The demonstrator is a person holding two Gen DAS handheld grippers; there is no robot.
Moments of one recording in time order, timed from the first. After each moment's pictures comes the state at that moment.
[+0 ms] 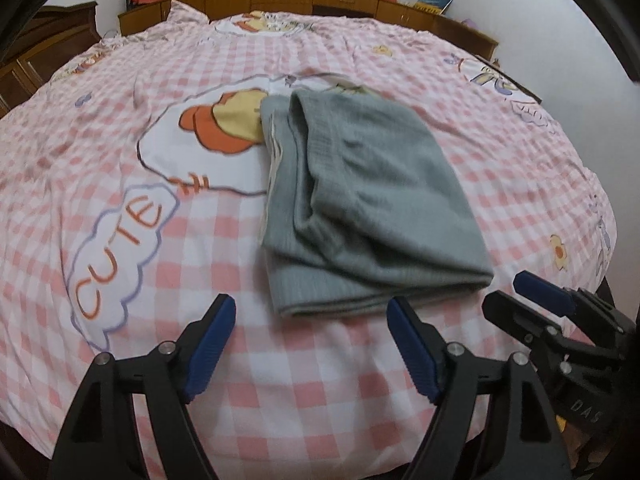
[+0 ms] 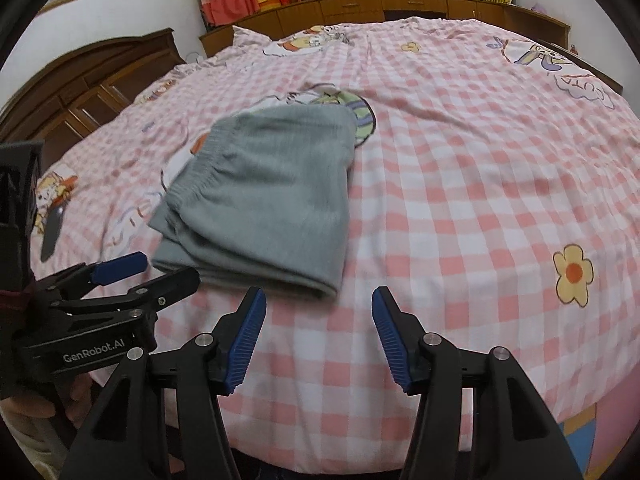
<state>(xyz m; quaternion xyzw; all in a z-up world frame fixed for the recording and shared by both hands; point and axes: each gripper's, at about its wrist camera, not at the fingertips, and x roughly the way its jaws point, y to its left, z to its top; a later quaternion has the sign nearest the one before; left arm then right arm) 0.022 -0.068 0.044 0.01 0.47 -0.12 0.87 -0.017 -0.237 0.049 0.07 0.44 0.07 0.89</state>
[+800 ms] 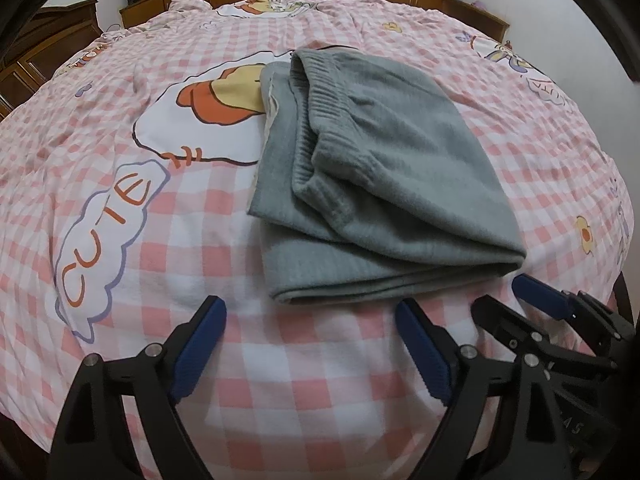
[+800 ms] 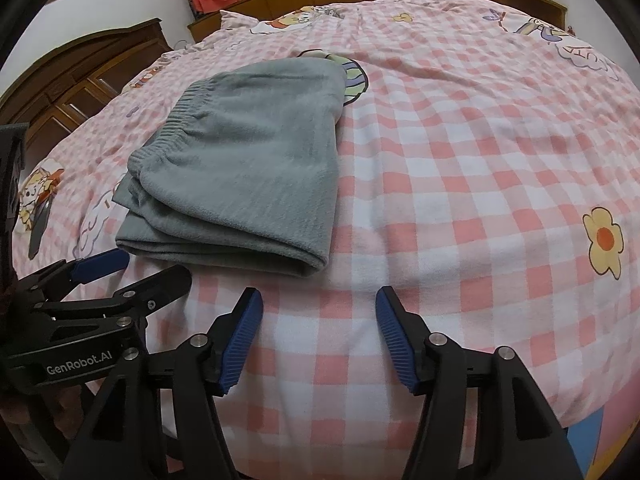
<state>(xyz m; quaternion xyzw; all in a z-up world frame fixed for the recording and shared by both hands) 0.027 -0.075 0.023 0.03 0.49 -0.09 0.87 -0.009 -0.238 0.014 0.09 0.46 0.06 0.88</state>
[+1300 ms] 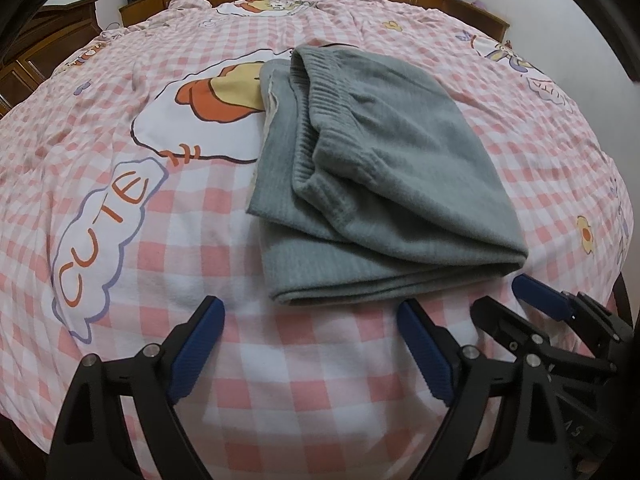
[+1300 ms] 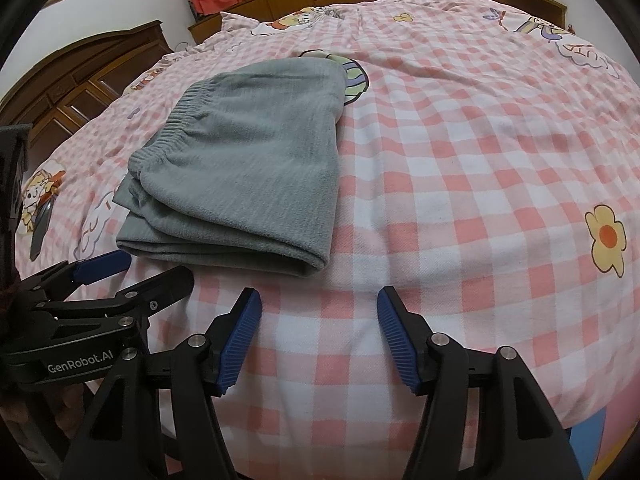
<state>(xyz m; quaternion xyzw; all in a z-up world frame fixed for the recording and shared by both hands) 0.028 -0.076 0.021 0.03 0.49 -0.10 0.87 -0.009 -0.237 0.014 0.09 0.46 0.07 0.88</state>
